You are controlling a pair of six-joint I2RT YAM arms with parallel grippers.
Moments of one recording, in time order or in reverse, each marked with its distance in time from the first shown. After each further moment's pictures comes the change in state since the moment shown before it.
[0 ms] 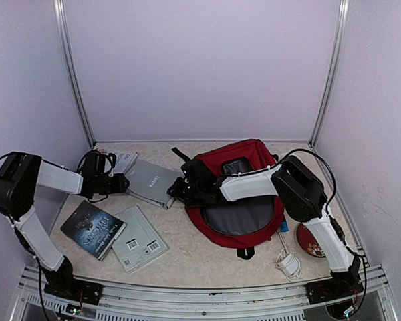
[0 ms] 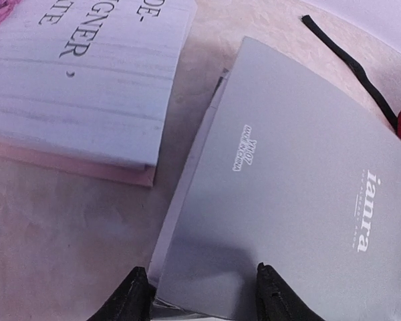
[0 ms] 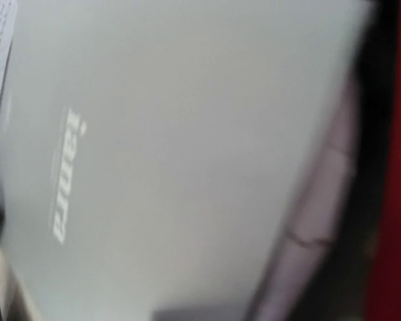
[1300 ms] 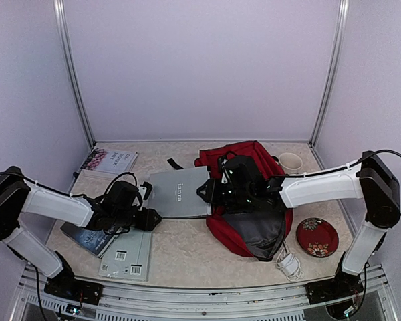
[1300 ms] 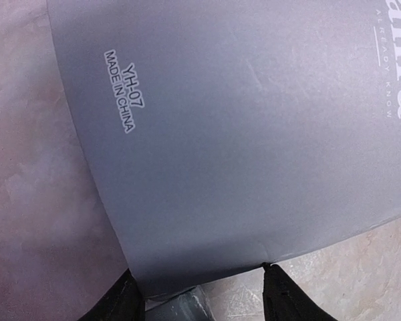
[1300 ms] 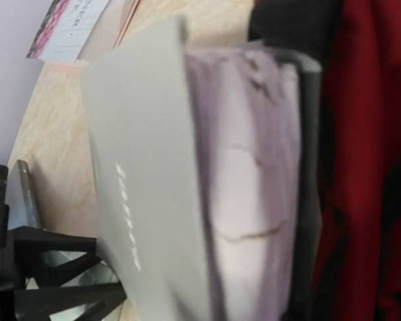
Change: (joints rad) left arm -0.528 -0.200 -0.233 -0.040 -0.131 -0.096; right arm 0.027 -0.687 -0.686 0.037 0.088 -0.230
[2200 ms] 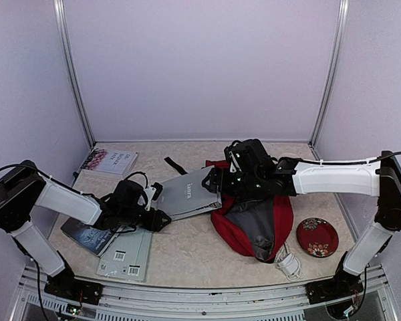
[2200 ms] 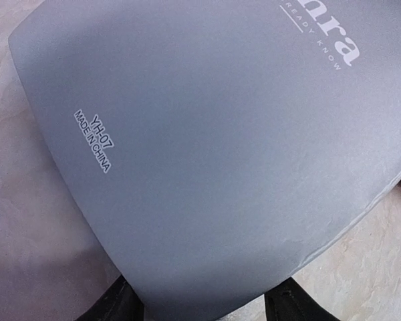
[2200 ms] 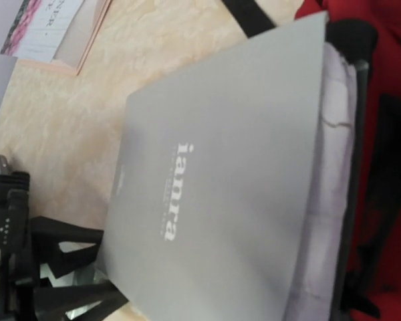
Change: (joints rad) left arm 0.012 0.120 0.032 0.134 0.147 0.080; right arm -0.064 -0.090 0.095 -0.289 -0.015 -0.062
